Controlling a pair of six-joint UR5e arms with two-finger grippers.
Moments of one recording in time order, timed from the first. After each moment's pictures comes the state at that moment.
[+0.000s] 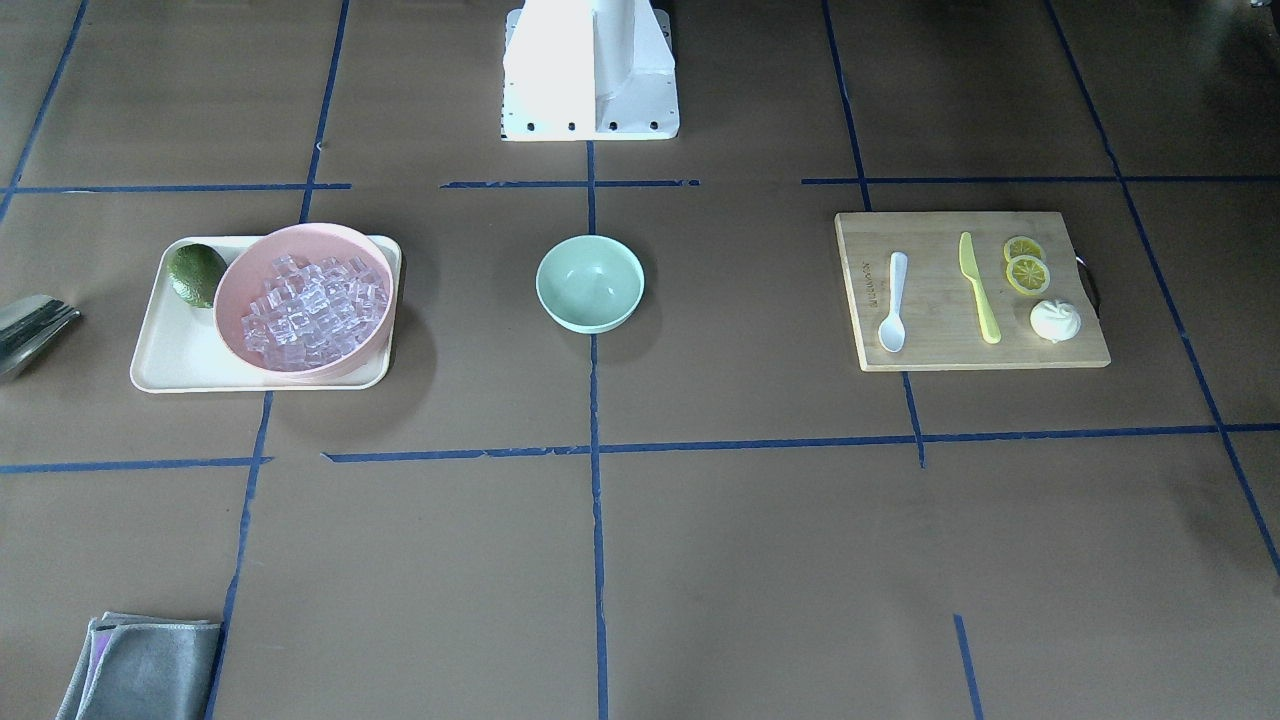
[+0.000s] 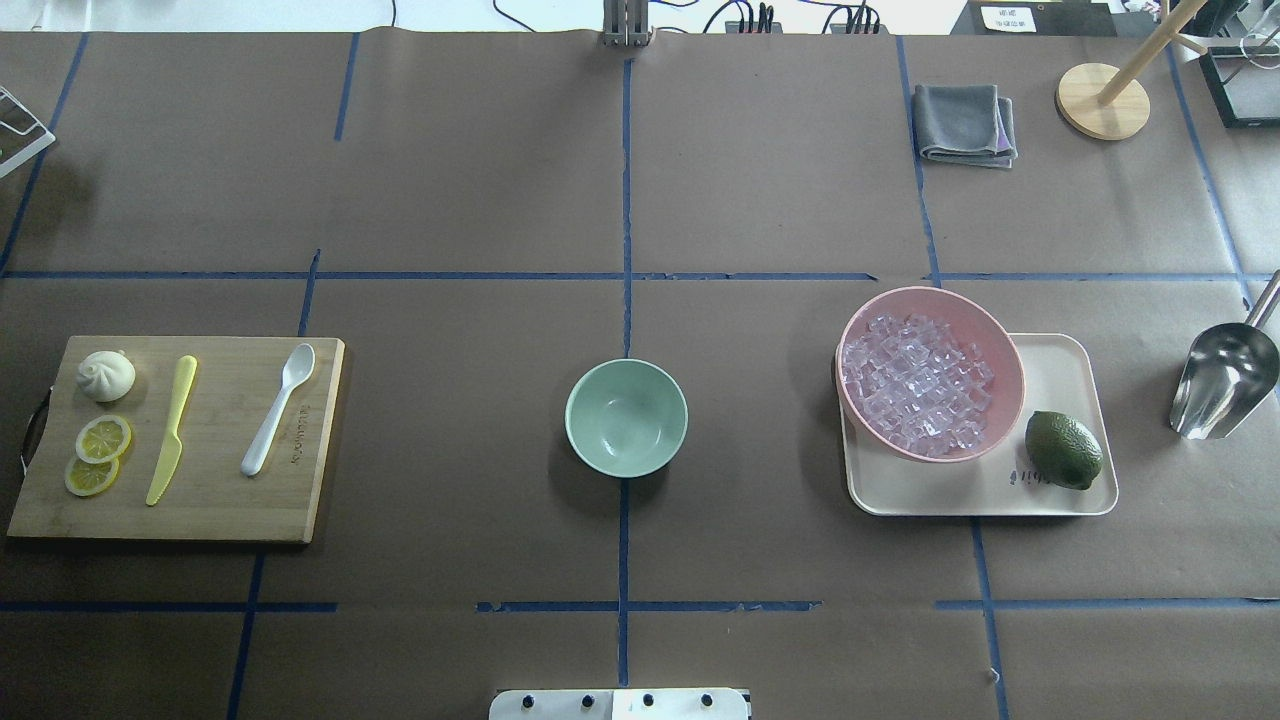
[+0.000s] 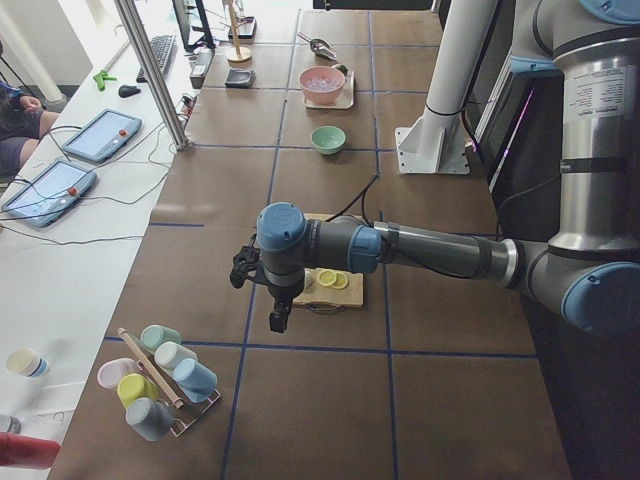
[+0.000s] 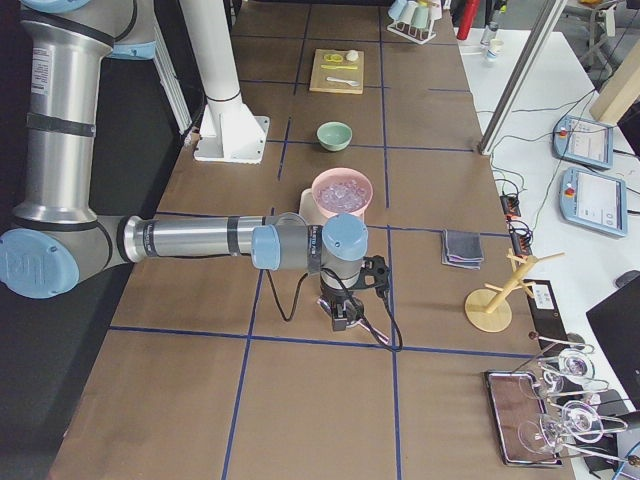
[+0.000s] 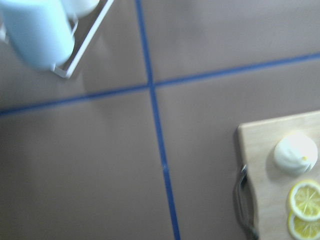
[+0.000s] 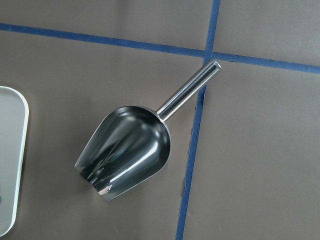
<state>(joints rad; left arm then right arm) -1.54 -1.53 -1.79 -1.57 -2.37 0.11 1.50 -1.73 1.80 -1.61 2.36 -0.07</state>
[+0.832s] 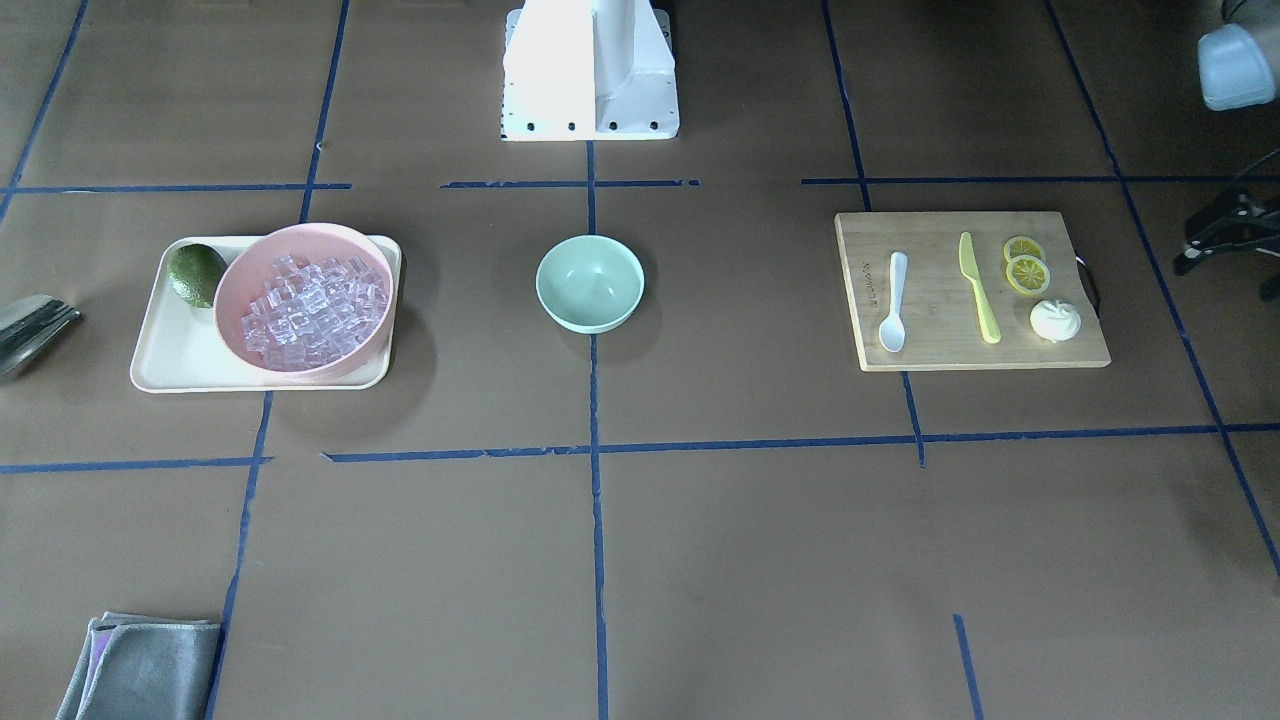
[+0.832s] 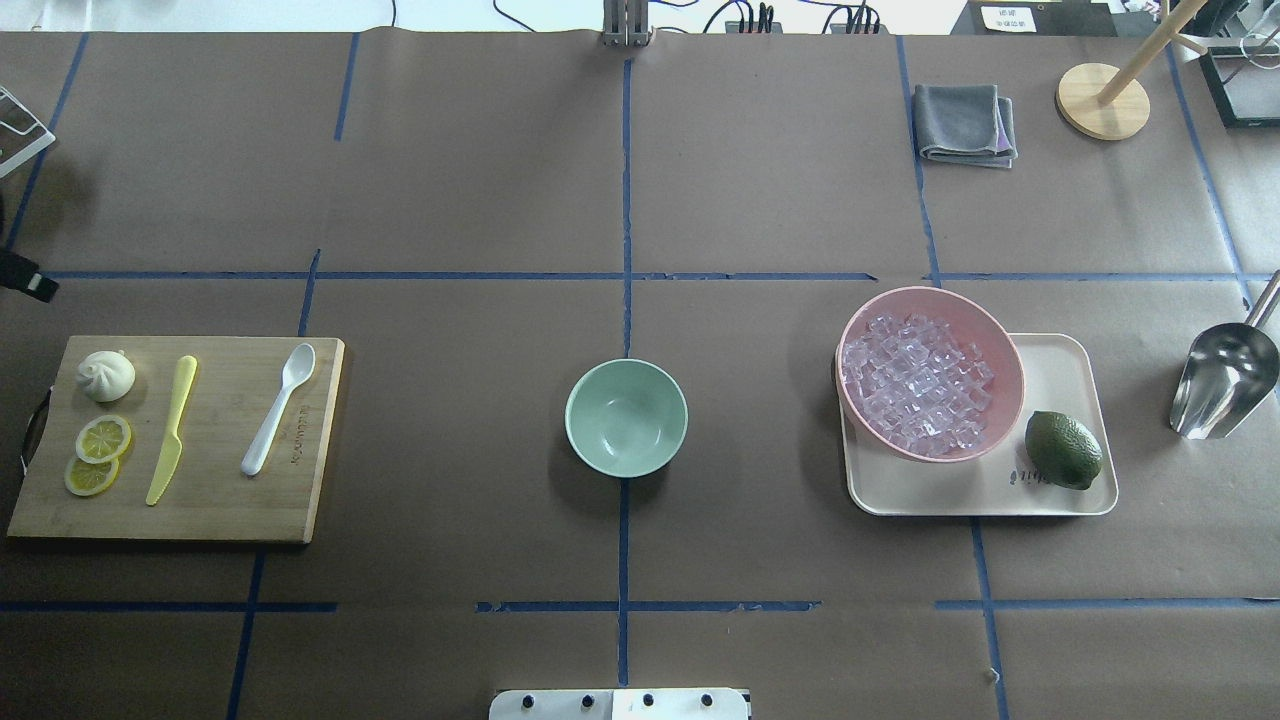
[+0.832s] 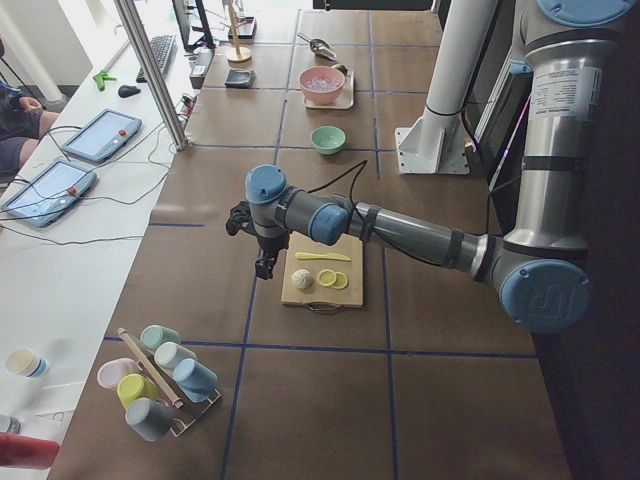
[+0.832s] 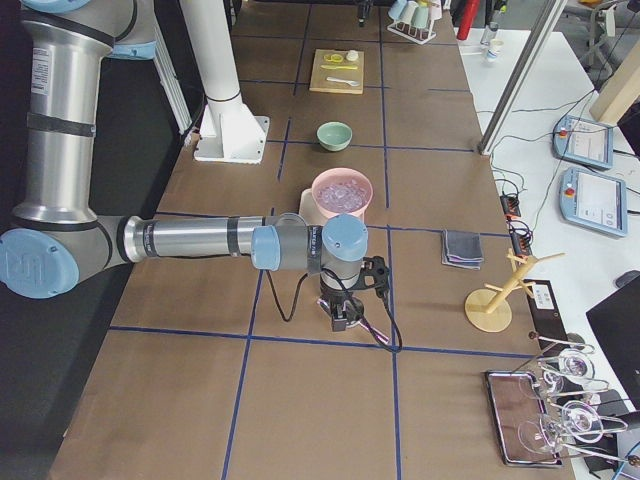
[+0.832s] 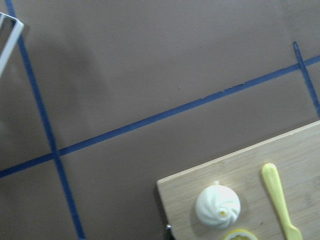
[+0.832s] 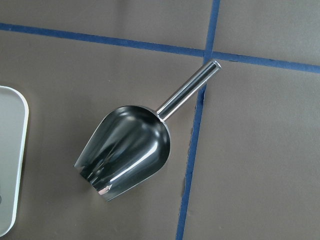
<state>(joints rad) -1.18 -1.60 -1.80 -1.80 -2.36 -0.34 1.50 -1.73 1.80 -1.61 2.37 -0.07</state>
